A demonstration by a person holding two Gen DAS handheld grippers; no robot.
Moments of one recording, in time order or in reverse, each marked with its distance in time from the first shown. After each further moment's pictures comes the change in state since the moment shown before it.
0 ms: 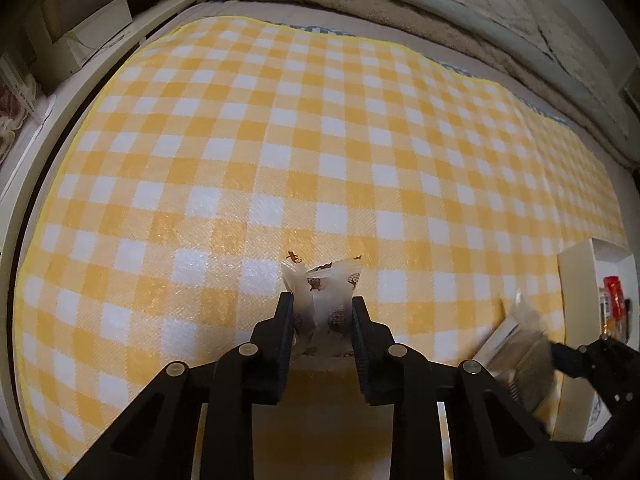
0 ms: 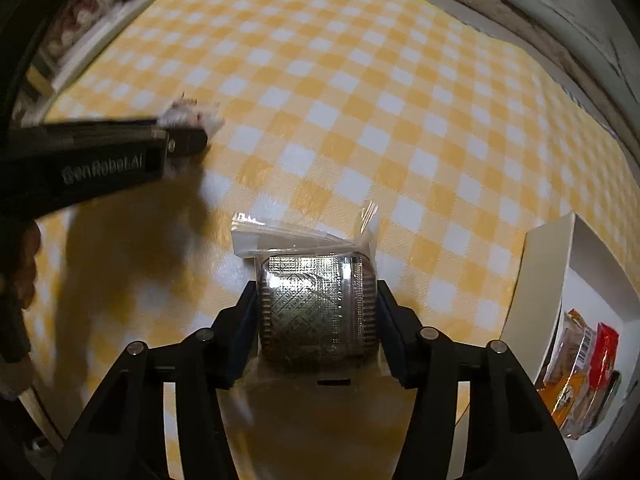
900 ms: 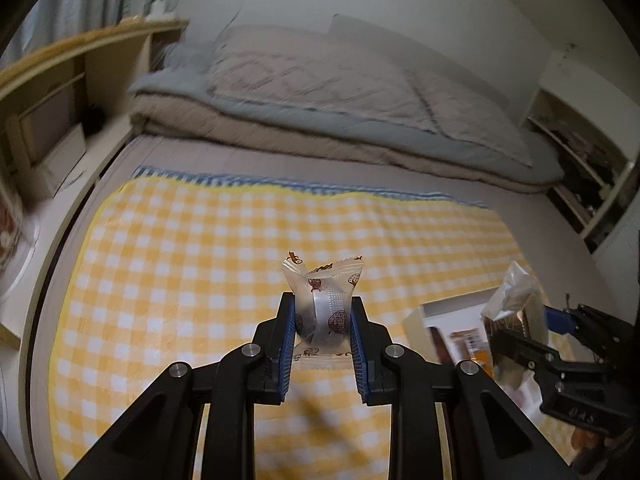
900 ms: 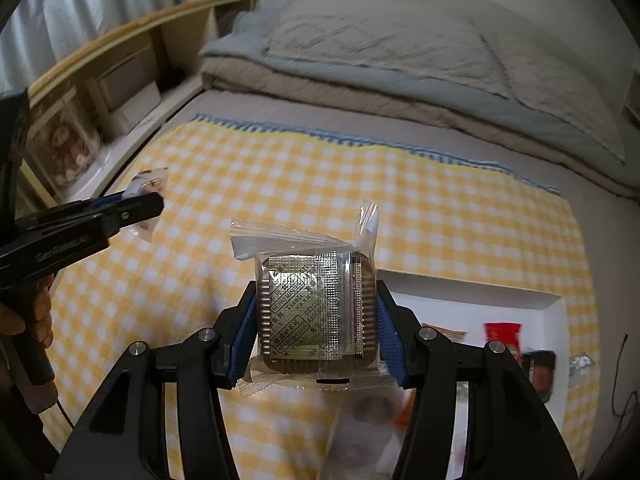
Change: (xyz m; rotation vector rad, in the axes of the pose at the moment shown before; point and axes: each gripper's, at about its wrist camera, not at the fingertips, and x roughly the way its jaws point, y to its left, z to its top) left arm -0.169 -0.046 -0.025 0.154 -0.348 -0.249; right arm -0.175 -0.087 -0.028 0.167 -0.363 -0.109
